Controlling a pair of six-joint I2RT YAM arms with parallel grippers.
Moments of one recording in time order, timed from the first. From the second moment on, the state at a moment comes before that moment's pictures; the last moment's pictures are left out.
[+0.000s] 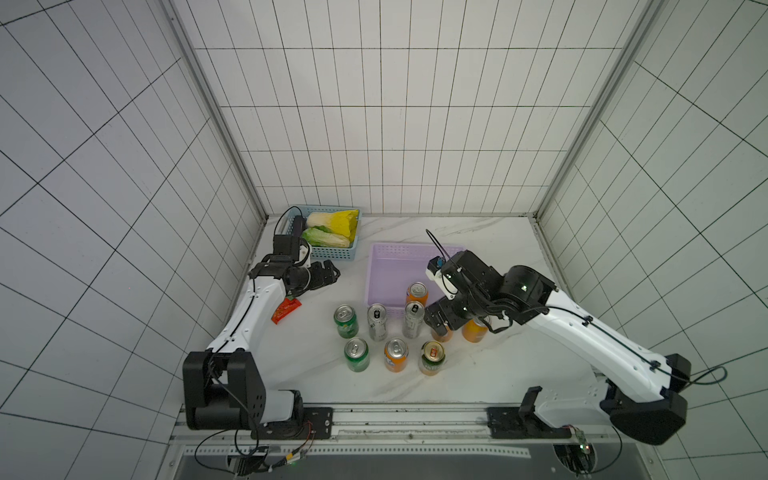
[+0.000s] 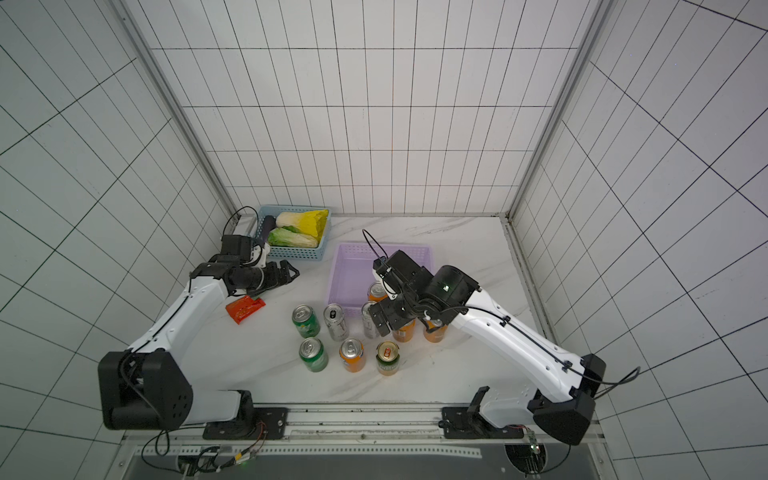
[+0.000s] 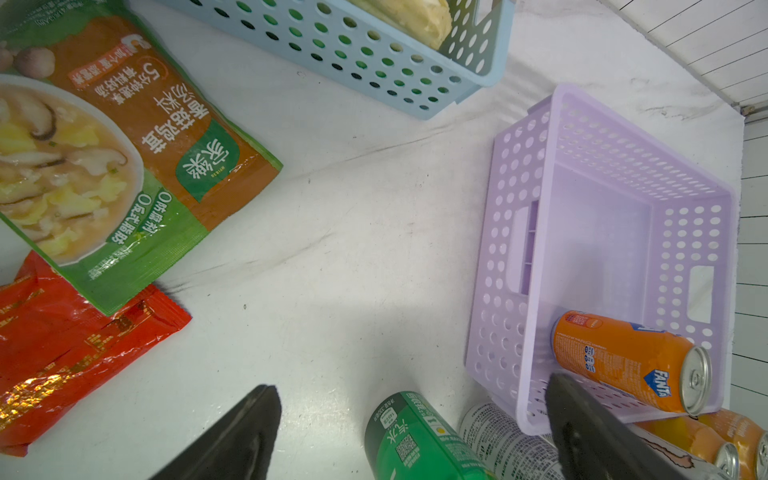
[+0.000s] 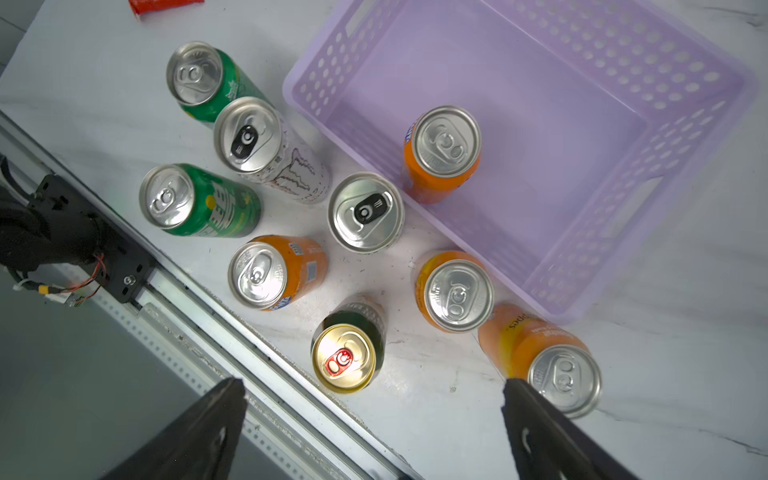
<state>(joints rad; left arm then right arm) 0.00 1.37 1.08 -0.72 0.33 -0.32 1.00 1.34 1.51 -1.25 0.06 0.28</state>
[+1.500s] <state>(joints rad) 0.00 1.37 1.08 -0.72 0.33 -0.31 0.84 2.03 1.76 -1.14 0.10 0.35</state>
